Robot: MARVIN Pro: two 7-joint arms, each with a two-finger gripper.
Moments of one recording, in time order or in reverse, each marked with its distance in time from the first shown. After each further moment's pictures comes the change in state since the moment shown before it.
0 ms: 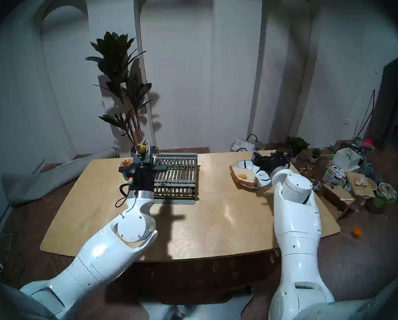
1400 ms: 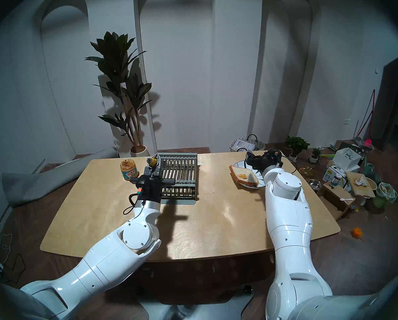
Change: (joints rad) left arm -0.014 0.006 0.072 0.093 -0.144 -0.027 -0.106; right arm 0.055 -0.016 -0.035 0.092 -0.026 -0.056 -0.028
